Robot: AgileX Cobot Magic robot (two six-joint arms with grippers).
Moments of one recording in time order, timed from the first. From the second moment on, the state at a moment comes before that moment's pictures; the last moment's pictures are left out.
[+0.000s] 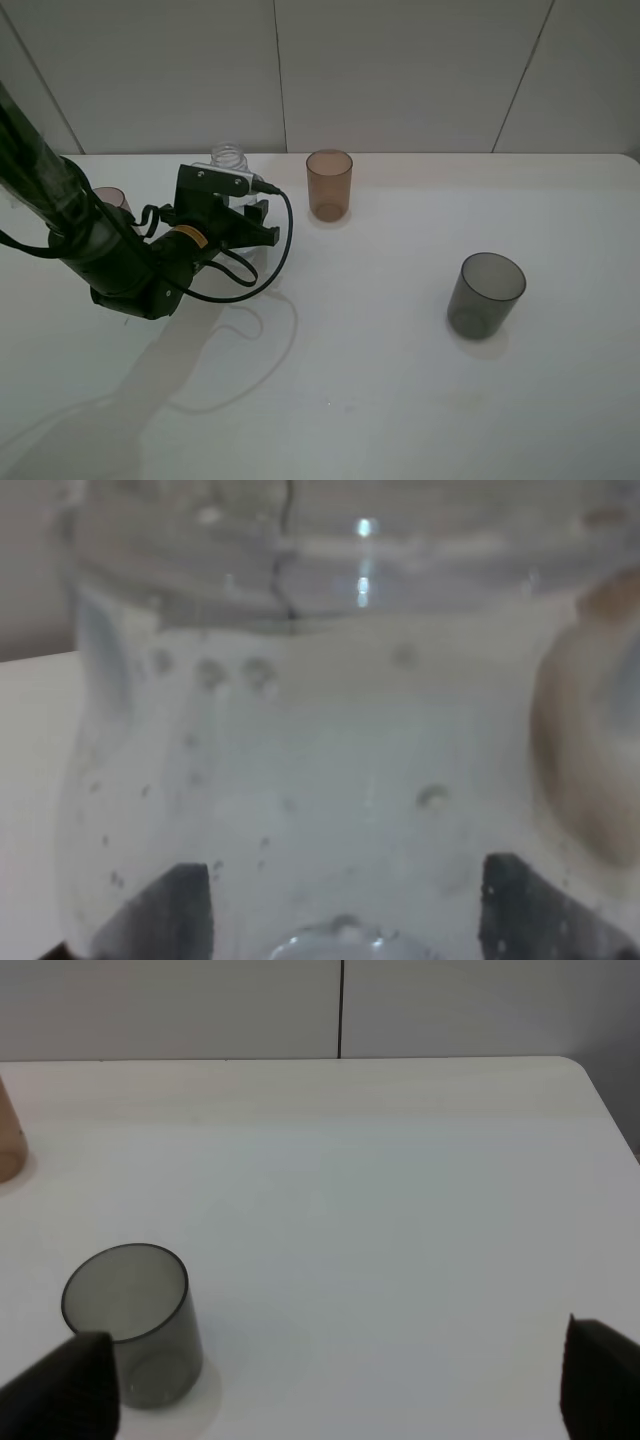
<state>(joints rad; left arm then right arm) -0.54 2.26 -0.76 -0.26 -1.21 0.04 -0.11 0.00 -0.52 0.00 1.06 -0.03</state>
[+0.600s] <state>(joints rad) -0.54 2.06 -0.75 -0.21 -1.04 0.18 -0.11 0.00 -0.52 0.00 1.06 -0.03</state>
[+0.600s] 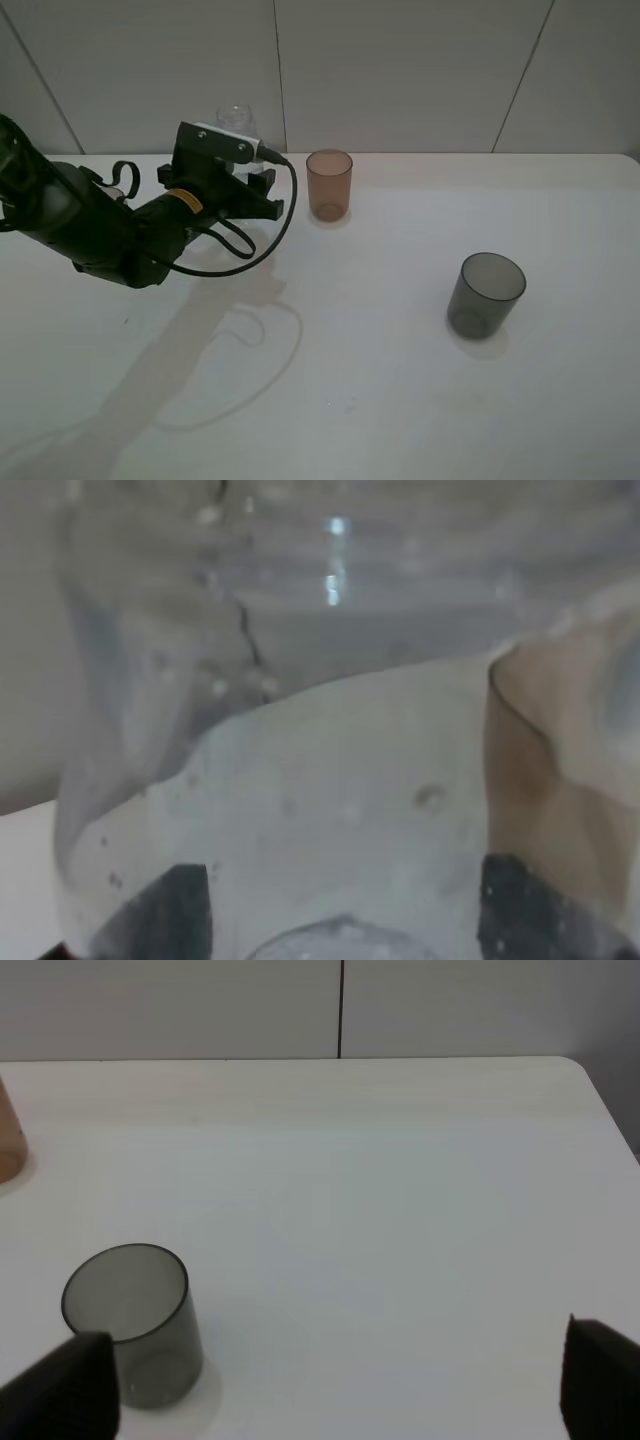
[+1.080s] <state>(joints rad) -0.54 1.88 -0.84 -0.24 -0.59 0.50 -0.11 0.00 -0.52 0.00 1.06 -0.03</state>
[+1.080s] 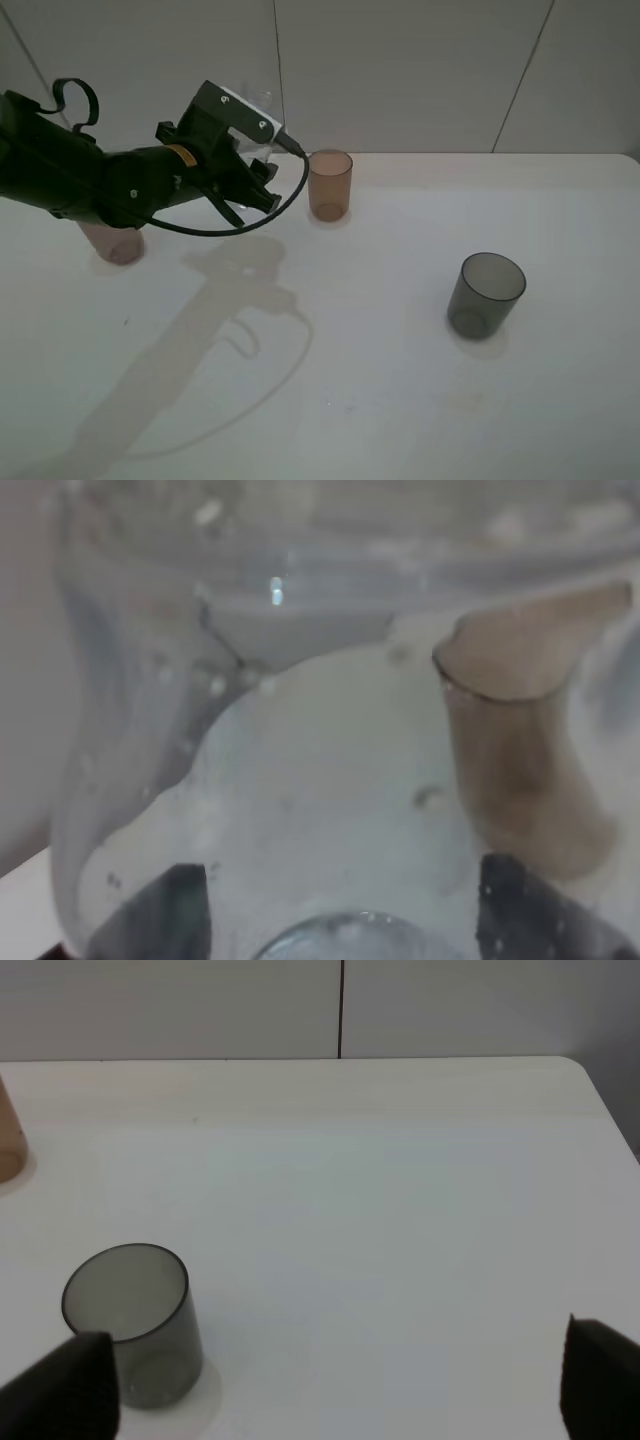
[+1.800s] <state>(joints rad) -0.46 1.87 -1.22 -0.04 0.15 0.62 -0.11 0.00 -0.52 -0.01 1.06 -0.03</state>
